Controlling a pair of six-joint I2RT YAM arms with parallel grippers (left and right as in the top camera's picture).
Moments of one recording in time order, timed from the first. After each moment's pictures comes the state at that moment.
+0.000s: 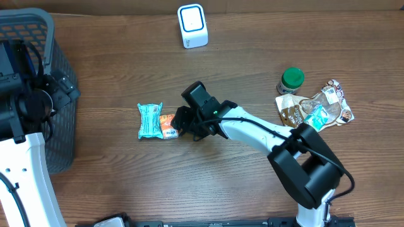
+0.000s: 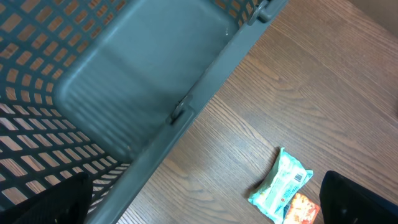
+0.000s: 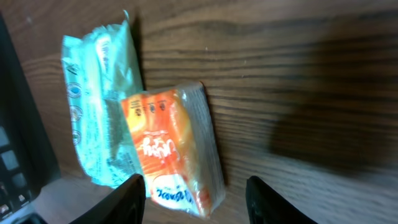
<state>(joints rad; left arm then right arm) 0.26 1.37 1.77 -1.42 -0.22 -0.44 0.74 1.99 1.25 -0.31 -0.32 0.98</state>
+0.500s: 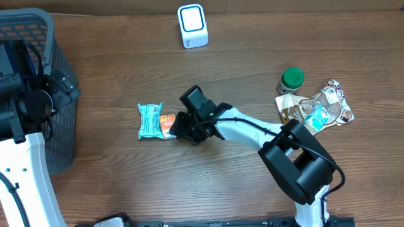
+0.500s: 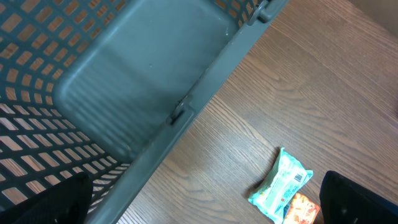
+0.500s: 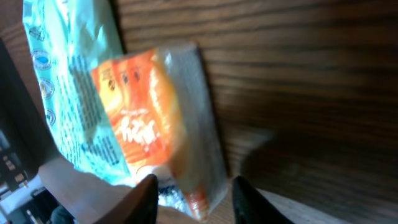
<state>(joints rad) 0.26 1.37 1.77 -1.42 -0.22 -0.44 0.76 2.04 1.25 -0.30 -0.41 0.99</state>
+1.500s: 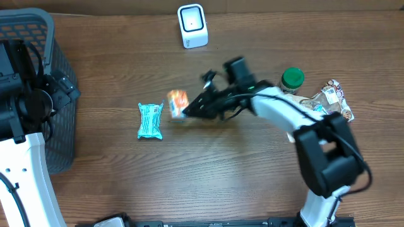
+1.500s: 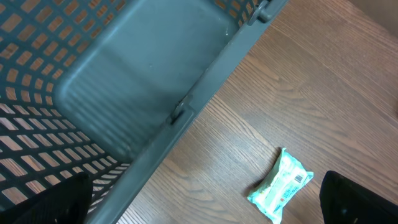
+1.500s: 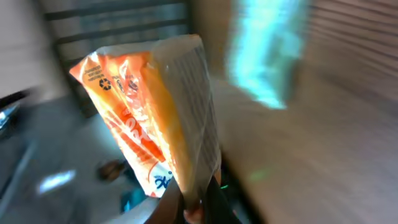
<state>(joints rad) 0.26 1.37 1.77 -1.42 -0.22 -0.44 0.42 1.94 1.25 -0.24 -1.25 0.71</state>
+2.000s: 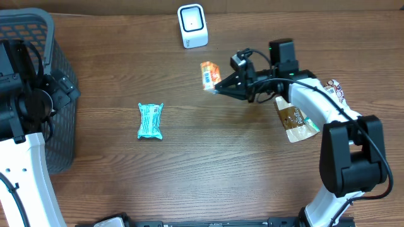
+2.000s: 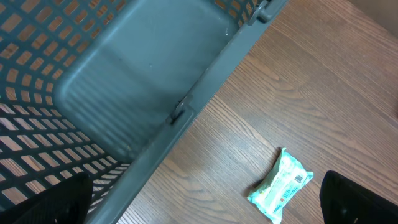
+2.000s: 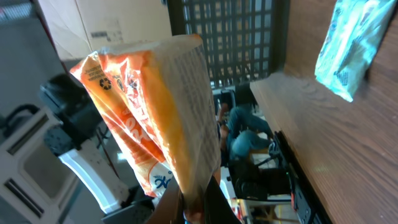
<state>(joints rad) 0.26 1.37 1.77 -1.42 -0.22 -0.44 0.17 1.90 1.25 -0.21 -1.55 0.78</state>
